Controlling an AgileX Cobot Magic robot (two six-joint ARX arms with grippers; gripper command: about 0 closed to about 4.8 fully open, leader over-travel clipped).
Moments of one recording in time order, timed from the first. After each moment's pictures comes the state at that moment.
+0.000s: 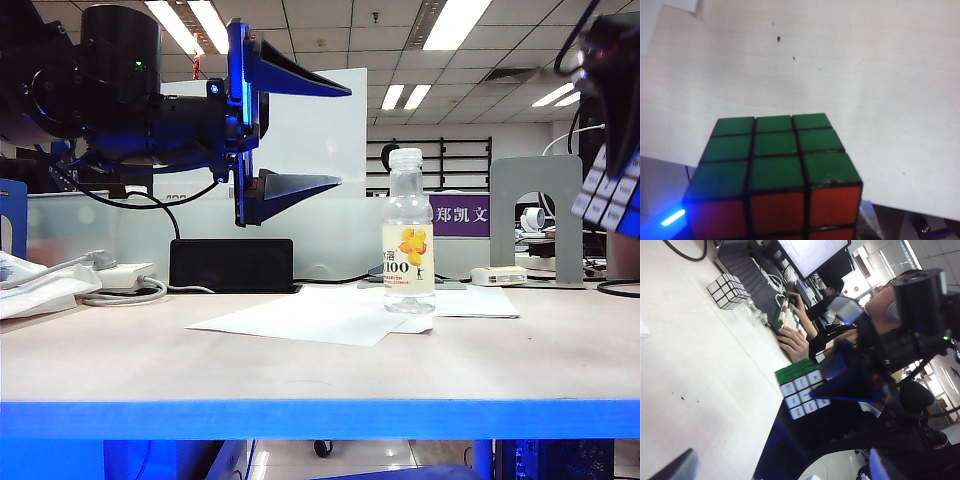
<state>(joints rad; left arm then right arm) -0.43 1.84 0.96 0.86 1.07 -0.85 0.06 1.40 1.27 -1.15 -0.20 0.03</state>
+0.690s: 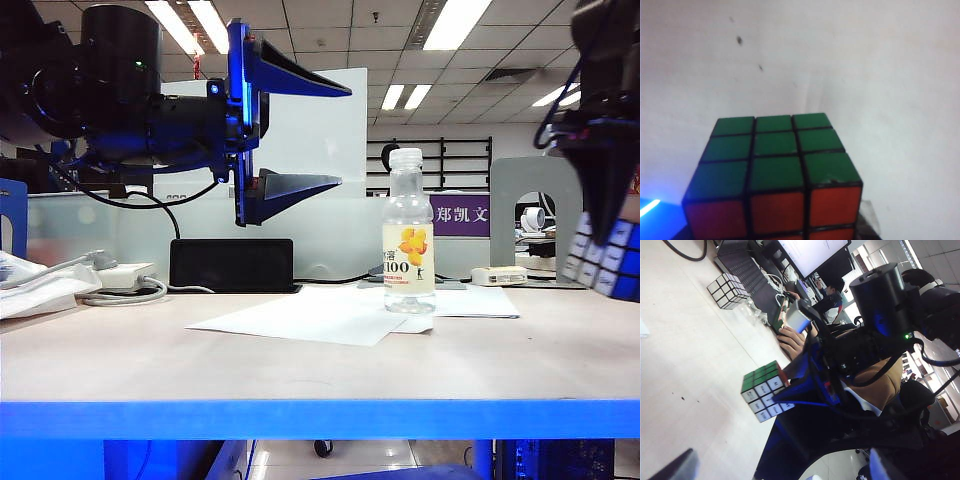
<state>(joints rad) -0.43 1.84 0.96 0.86 1.07 -0.85 0.12 1.56 1.27 -1.07 -0.08 0.00</state>
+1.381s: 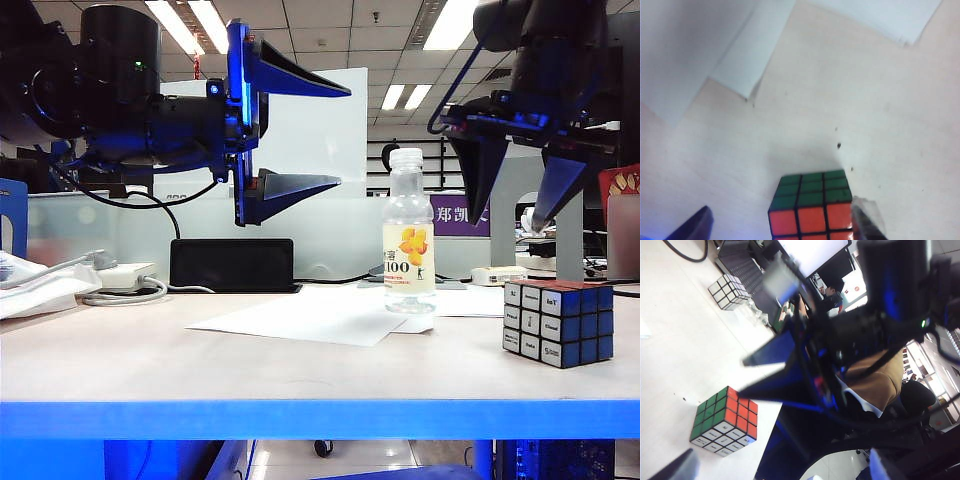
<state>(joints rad) -0.43 1.84 0.96 0.86 1.07 -0.85 0.29 1.71 1.48 -0.99 -0.09 0.08</state>
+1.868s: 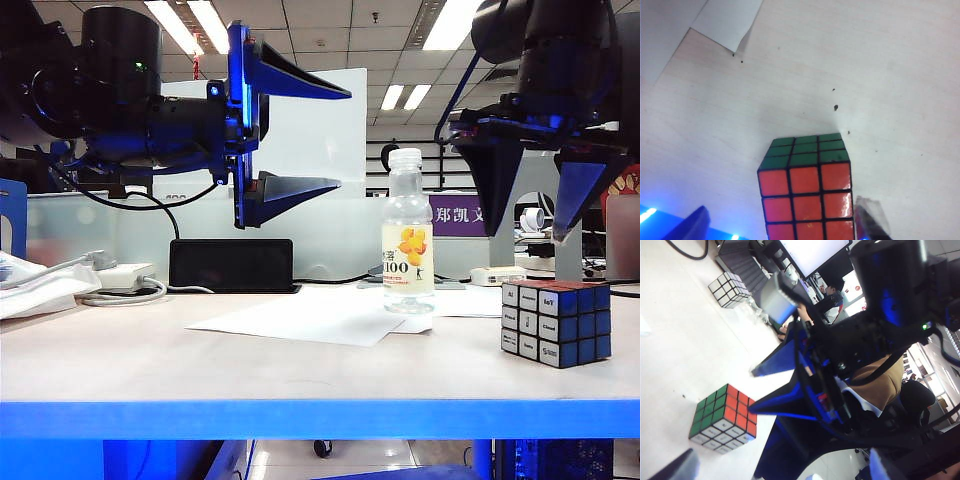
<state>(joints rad) -0.43 1.84 0.96 0.84 1.07 -0.85 0.30 1.72 1.48 -1.10 -0.07 0.04</state>
